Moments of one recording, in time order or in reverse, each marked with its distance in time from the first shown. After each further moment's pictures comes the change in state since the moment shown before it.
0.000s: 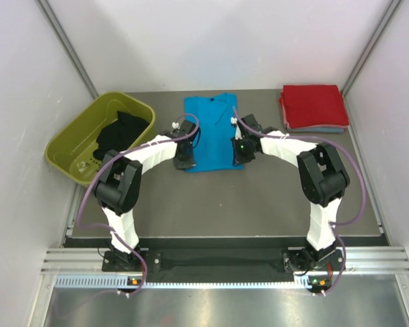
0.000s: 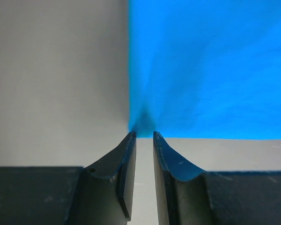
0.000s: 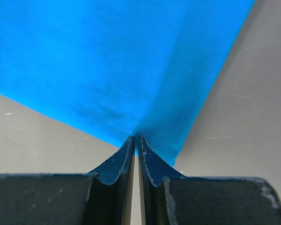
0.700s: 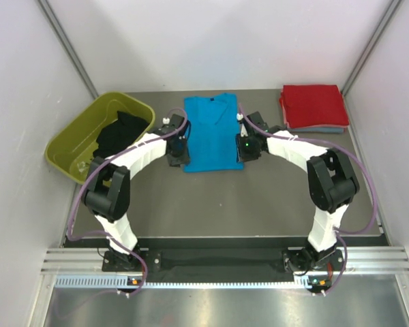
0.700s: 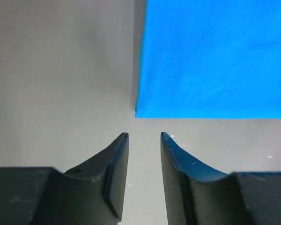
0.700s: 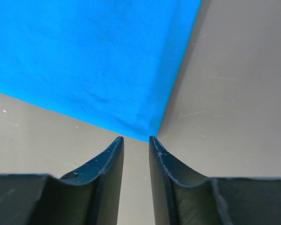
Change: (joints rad) left arm 0.049 -0.092 -0.019 -0.051 0.061 -0.021; right arm -0.015 -0.080 -0.033 -0.033 0.082 -0.008
